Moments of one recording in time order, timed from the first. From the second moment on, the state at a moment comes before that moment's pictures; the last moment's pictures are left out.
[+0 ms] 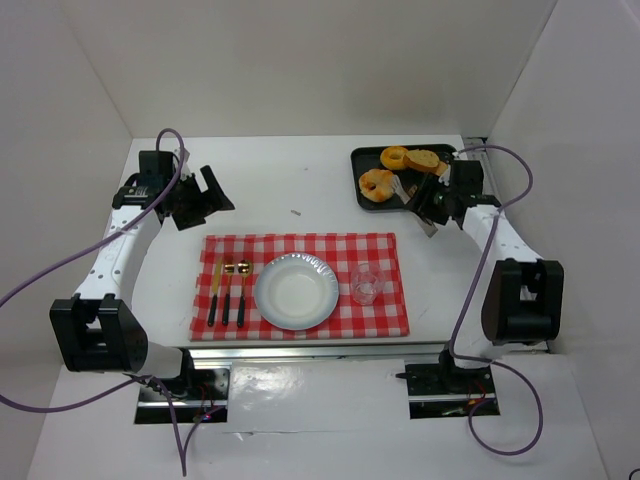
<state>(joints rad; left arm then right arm) 0.04 1.40 1.26 -0.72 0.30 -0.45 -0.04 1.51 1.08 -0.34 -0.25 0.41</state>
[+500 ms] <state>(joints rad) 0.04 1.40 1.26 -0.72 0.30 -0.45 0.02 1.69 1.15 -0.27 -0.27 0.40</state>
